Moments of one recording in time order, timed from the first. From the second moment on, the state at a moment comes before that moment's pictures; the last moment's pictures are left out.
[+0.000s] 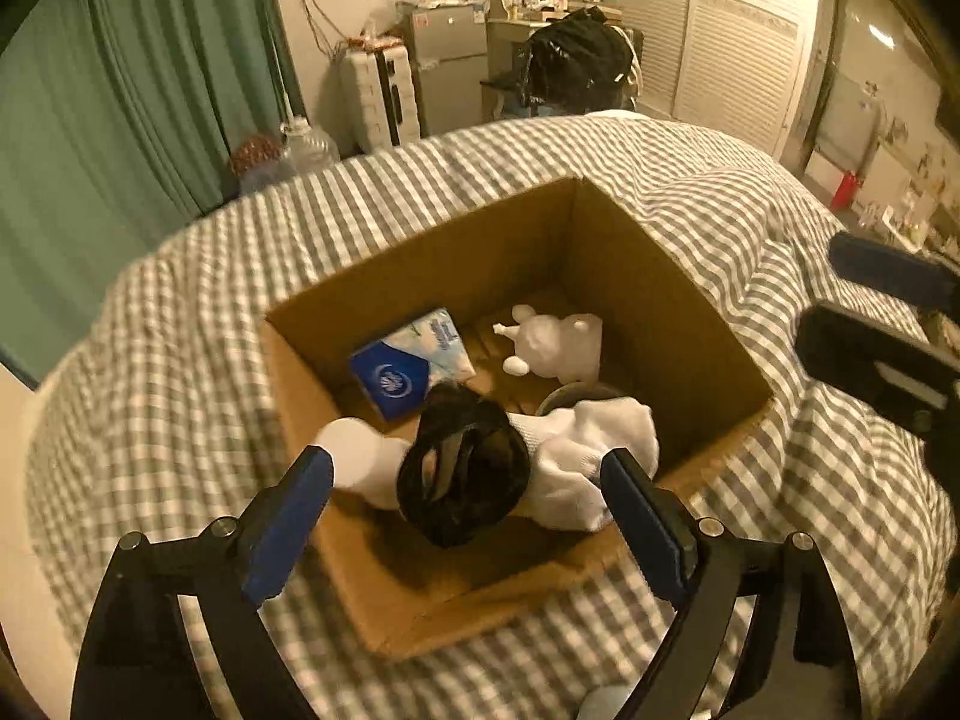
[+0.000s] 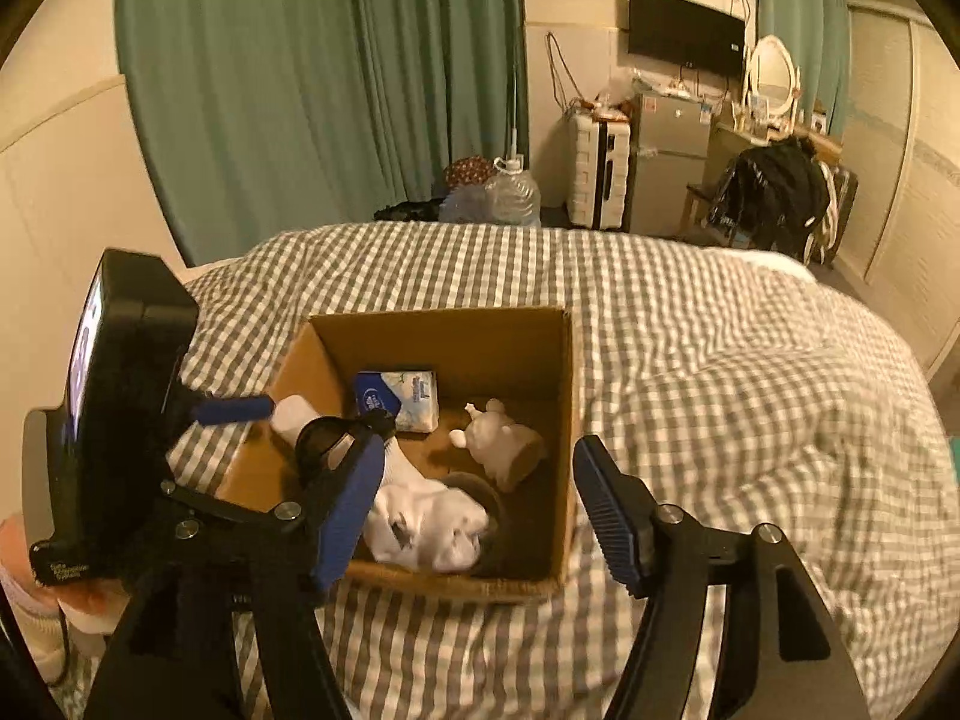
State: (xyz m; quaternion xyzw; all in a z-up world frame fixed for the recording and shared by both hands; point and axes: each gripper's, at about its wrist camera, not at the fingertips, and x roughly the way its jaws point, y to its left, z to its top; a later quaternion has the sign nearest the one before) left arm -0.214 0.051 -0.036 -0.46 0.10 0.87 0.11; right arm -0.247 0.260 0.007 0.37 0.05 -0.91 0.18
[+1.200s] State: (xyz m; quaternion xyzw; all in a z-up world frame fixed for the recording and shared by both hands) left arm -0.056 -0.046 -0.111 -0.45 0.01 0.89 0.05; right arm -0.096 0.182 -0.144 0.50 0.15 -0.82 0.26
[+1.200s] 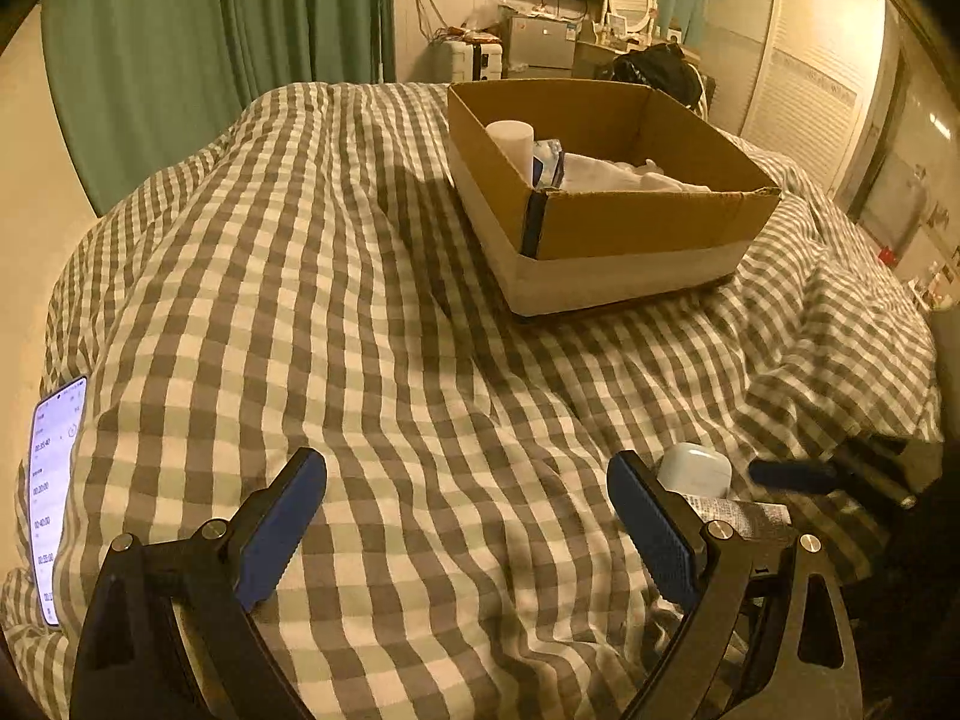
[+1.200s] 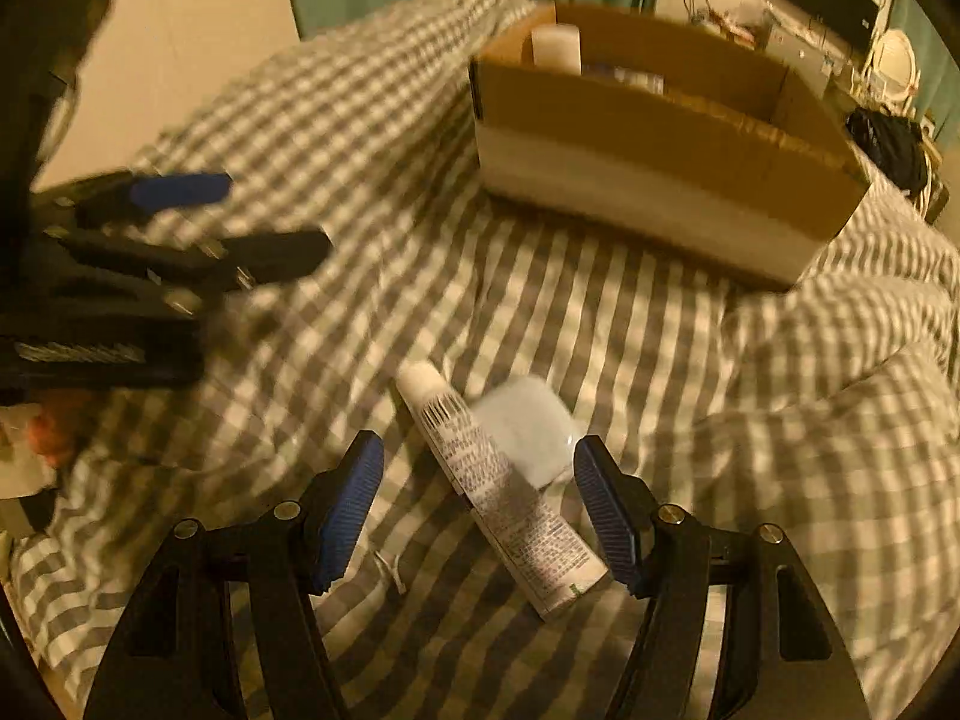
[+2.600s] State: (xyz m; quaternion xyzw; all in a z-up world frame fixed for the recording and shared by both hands) left arm -0.063 0.061 -0.165 -0.51 0.08 0.85 0.10; right arm -0.098 0.269 -0.101 0.44 0.04 -0.88 0.17
